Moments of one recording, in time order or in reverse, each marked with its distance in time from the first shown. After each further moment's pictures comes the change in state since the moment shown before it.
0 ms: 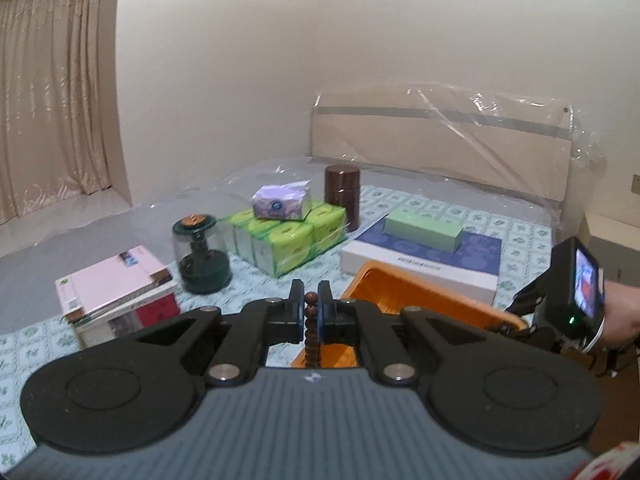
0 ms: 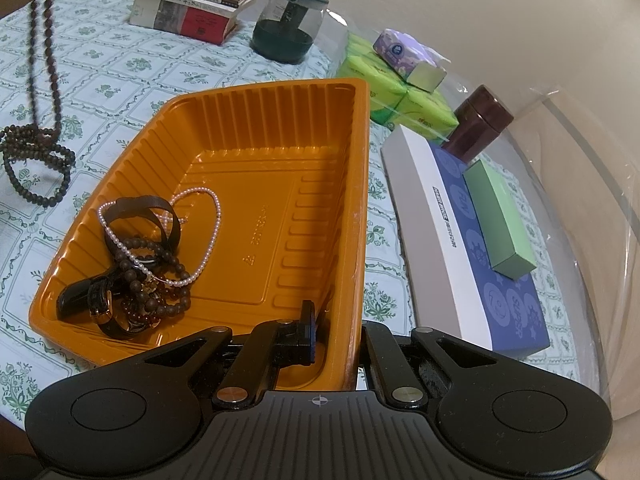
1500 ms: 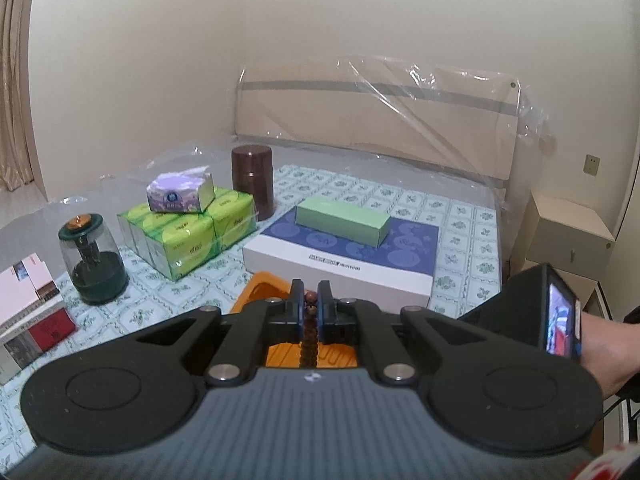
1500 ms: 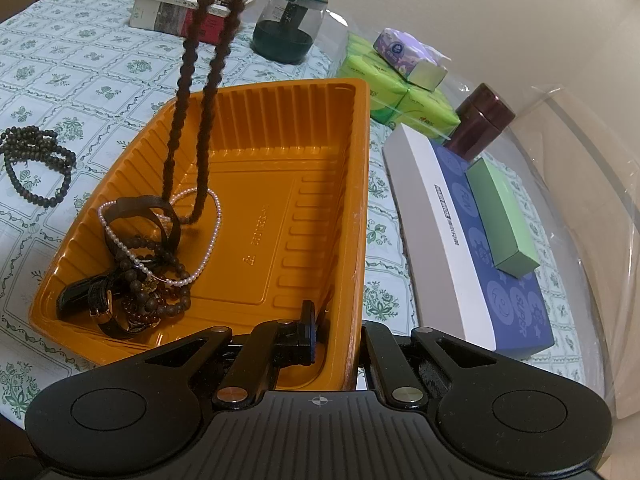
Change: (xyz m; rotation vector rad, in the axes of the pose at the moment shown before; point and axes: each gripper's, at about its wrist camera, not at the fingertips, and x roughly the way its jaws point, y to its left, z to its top) left arm 0.105 -0.086 0.018 0.039 0.093 -0.191; right arm 0.000 0.000 0.000 0.002 -0.001 0.007
